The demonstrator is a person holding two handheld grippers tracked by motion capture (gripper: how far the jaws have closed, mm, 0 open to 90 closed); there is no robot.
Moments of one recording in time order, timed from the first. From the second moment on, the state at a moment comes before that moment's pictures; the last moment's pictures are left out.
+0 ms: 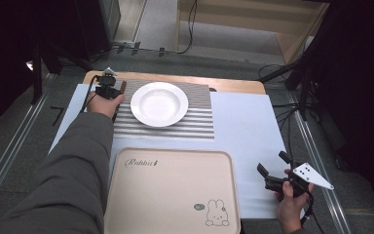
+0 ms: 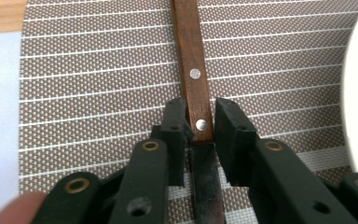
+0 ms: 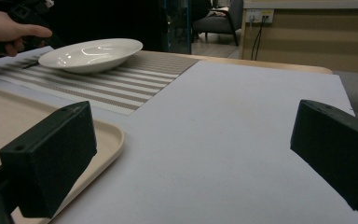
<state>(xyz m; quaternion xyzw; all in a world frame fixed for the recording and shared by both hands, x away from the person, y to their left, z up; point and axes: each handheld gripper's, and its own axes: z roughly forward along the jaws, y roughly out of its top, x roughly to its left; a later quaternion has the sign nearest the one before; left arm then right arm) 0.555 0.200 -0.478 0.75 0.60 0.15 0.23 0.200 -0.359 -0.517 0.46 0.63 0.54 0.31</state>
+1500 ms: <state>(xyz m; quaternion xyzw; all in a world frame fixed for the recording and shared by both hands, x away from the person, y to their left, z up) 0.519 0.201 -0.444 0.78 0.56 0.18 0.24 0.199 -0.359 -0.517 0.46 0.63 0.54 0.31</state>
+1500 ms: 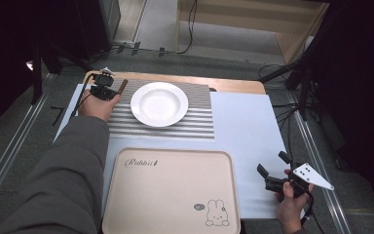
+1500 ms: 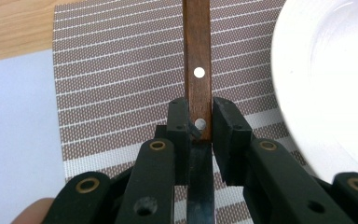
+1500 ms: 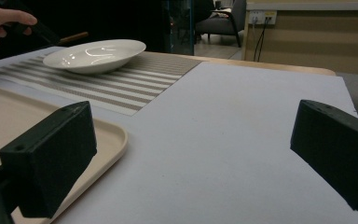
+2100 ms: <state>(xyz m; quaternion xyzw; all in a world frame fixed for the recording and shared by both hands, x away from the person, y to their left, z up) 0.493 0.203 -0.438 0.78 0.55 0.16 0.26 0.199 -0.358 -0.517 0.45 0.64 0.54 0.31</state>
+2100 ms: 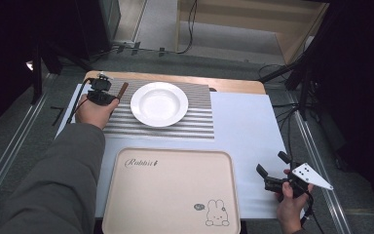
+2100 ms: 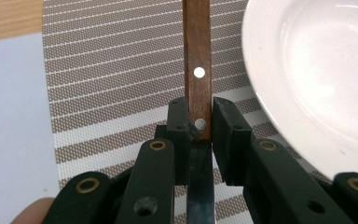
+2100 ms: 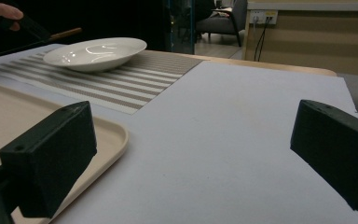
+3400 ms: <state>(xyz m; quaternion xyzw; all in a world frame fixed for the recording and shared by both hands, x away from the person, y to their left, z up) 0.435 0.197 -0.445 0.80 0.52 0.12 0.28 0.199 -0.357 -0.517 0.45 0.64 0.54 0.31</state>
